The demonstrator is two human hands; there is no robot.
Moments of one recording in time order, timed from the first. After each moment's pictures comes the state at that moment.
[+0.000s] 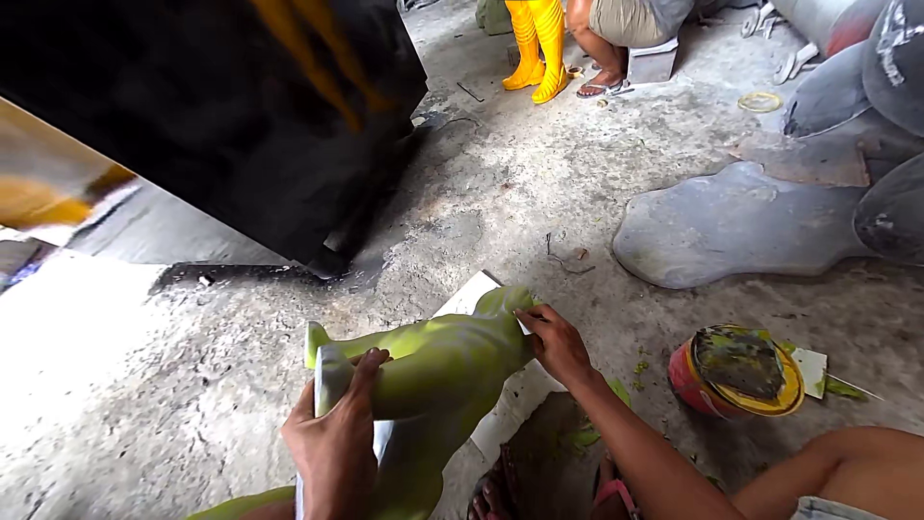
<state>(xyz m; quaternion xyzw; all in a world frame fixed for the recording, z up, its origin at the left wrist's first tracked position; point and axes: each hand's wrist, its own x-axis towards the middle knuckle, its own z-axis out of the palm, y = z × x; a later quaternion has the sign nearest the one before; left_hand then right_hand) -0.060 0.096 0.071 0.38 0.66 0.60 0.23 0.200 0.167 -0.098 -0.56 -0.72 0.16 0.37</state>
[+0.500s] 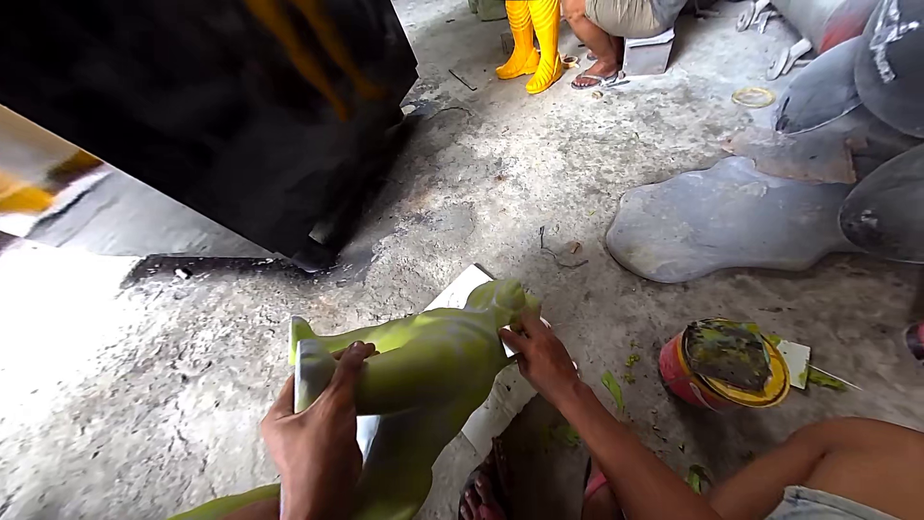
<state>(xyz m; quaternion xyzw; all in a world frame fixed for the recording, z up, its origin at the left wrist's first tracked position) -0.061 0.100 0.073 0.37 0.67 0.59 0.24 0.185 0.143 -0.099 -0.55 -0.76 0.18 0.30</state>
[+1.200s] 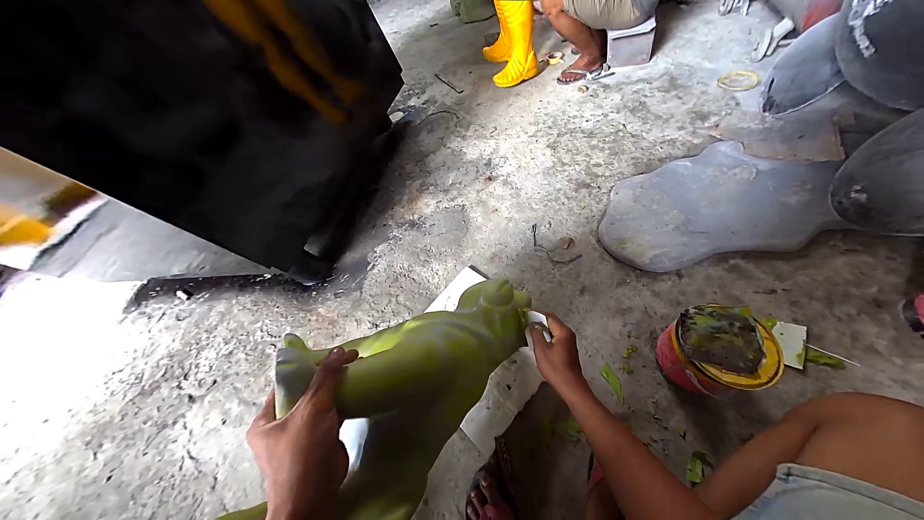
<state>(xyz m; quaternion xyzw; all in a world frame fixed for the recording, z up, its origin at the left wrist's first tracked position) -0.072 0.108 0.074 0.35 0.68 0.60 0.25 0.193 0.135 -0.107 -0.62 -0.45 0.36 0.54</state>
